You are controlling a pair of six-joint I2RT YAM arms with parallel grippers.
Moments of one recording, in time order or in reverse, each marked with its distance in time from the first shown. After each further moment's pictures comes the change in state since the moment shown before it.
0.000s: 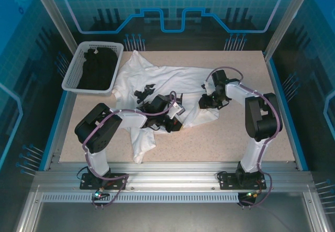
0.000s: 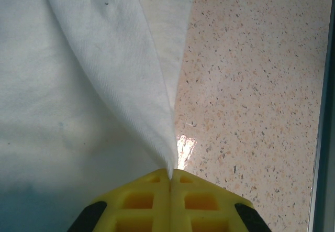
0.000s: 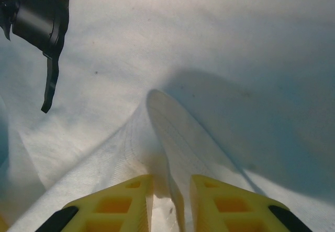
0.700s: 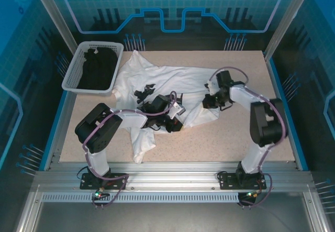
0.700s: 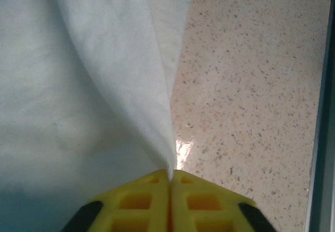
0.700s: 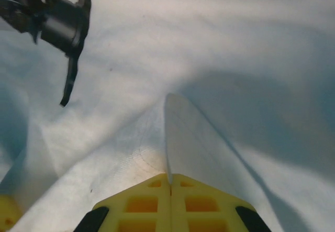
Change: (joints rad) left arm -0.019 0.000 0.005 0.000 -0.003 -0.025; right arm -0.047 -0.159 -0.137 0.076 -0.026 0.014
